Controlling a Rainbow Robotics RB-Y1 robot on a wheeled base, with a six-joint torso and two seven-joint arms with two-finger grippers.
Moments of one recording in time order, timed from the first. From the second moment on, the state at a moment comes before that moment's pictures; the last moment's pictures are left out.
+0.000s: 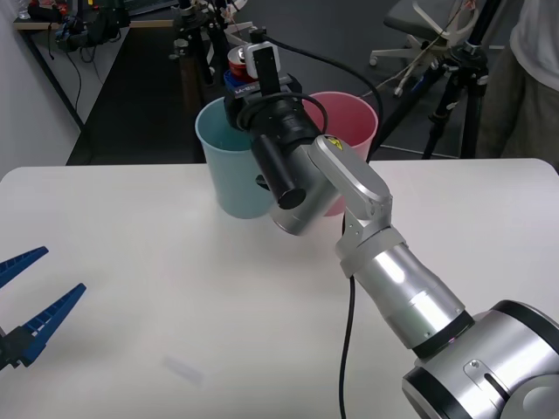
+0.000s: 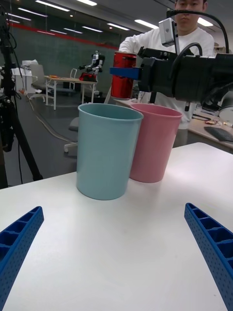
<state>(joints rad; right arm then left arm) -0.79 0.02 0.36 -1.18 0.76 0.25 0.63 0.35 0.40 0.52 -1.66 -0.96 -1.22 0.00</state>
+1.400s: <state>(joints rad) -0.78 0.02 0.35 -1.18 0.74 0.19 0.62 0.35 0.40 0.52 -1.66 -0.96 -1.22 0.00</state>
